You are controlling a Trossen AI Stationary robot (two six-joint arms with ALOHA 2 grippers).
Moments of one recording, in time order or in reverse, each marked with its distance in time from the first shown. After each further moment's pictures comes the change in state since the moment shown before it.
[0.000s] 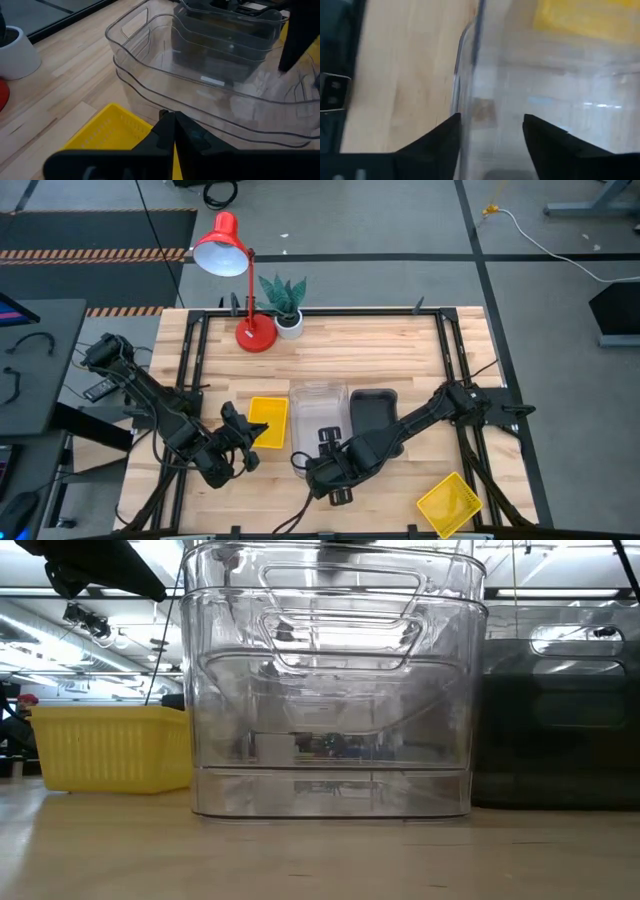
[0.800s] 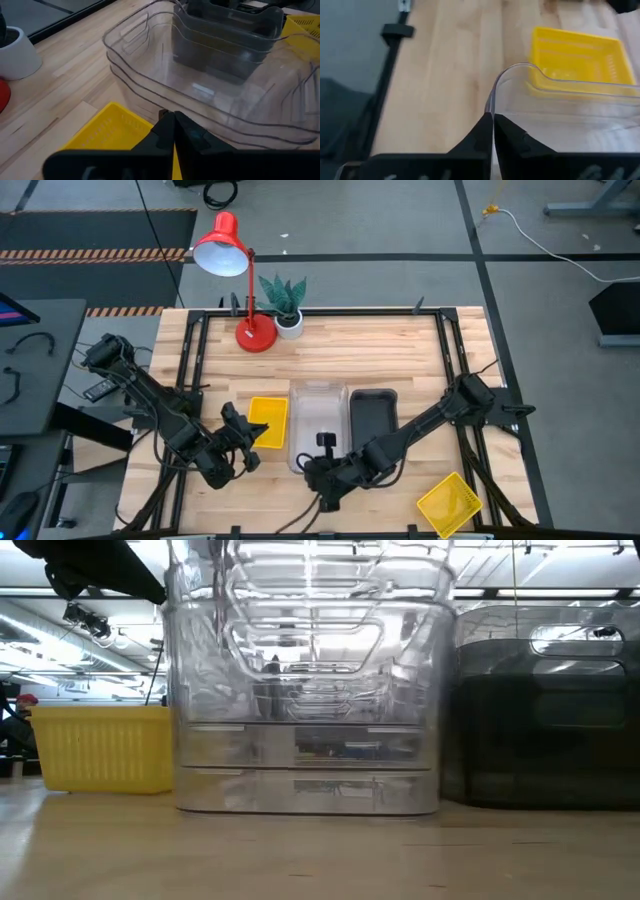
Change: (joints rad) left arm -0.001 0.012 -0.001 -0.003 0.000 0.000; right arm 0.032 -0.133 -0.358 0.574 0.139 0.052
